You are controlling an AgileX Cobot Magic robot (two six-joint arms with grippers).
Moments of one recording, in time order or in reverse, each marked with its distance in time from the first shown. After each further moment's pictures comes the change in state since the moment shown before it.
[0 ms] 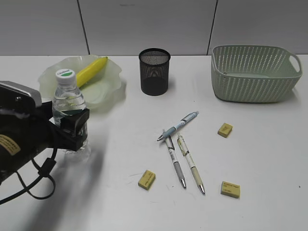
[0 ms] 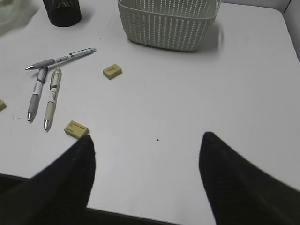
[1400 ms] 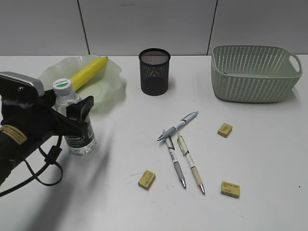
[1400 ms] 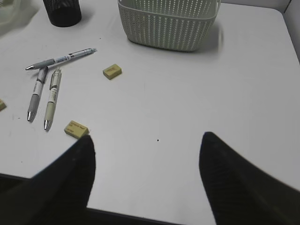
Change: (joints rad) left arm 0.001 0.046 -0.064 -0.026 -0.059 -0.010; right arm 0.000 0.000 0.000 0.000 -0.001 0.000
